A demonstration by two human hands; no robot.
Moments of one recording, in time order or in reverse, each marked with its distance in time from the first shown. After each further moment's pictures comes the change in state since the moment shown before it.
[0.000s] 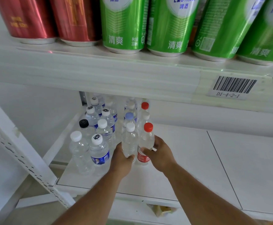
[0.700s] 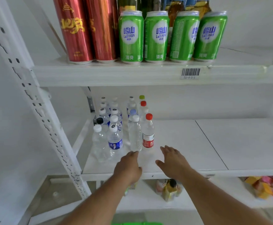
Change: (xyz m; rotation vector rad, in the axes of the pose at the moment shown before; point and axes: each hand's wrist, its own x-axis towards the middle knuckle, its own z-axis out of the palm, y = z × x) left_hand -0.128 0.005 -0.066 0.831 -0.273 0.292; right_hand -0.144 0.001 0.005 -0.810 -0.002 0.022
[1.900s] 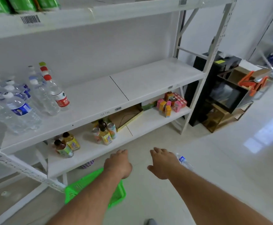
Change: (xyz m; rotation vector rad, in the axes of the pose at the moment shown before) left_hand -0.264 0.209 0.204 0.390 -0.355 0.236; right_hand -0.389 0.221 0.083 -0.046 -0.142 0.305
